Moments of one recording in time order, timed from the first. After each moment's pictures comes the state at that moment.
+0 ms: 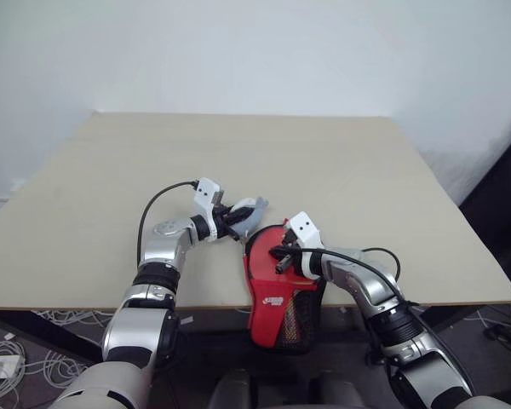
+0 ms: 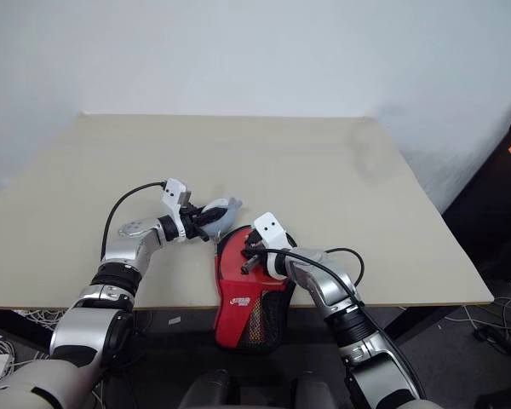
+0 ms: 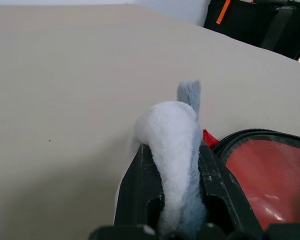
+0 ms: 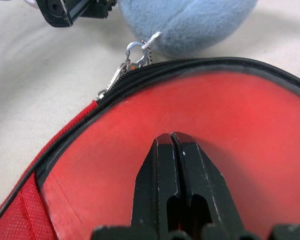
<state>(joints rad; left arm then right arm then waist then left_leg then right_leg) -0.76 0.32 0.06 0.89 -0.20 0.10 -0.92 -0.47 -0.13 0.32 0.10 0.20 0.73 0.53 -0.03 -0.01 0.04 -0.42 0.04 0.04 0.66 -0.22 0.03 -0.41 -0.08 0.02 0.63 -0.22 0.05</state>
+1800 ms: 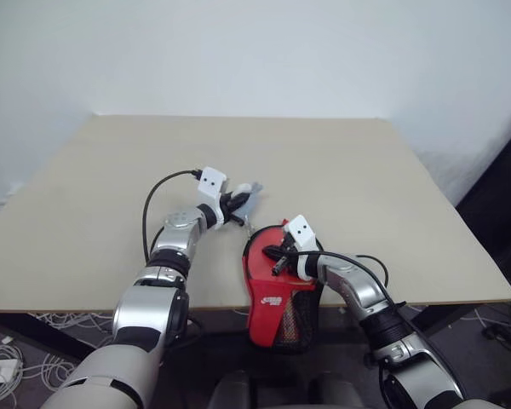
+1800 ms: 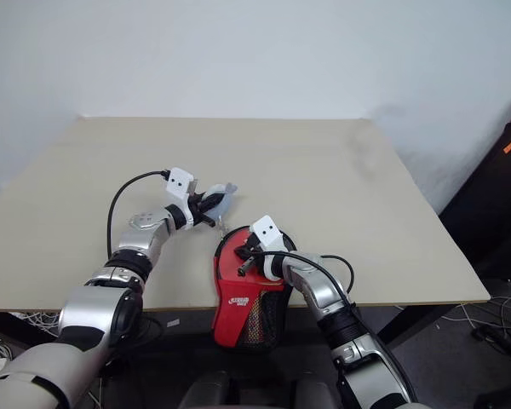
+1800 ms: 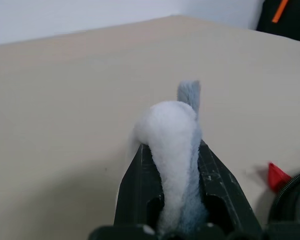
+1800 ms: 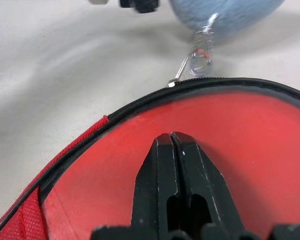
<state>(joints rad) -0.92 0.27 0.06 1.19 -0.10 -0.13 -0.66 -0.46 -0.08 0.30 0.24 0.15 0.51 0.61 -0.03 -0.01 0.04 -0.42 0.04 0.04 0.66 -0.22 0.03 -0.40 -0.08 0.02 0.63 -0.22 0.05</state>
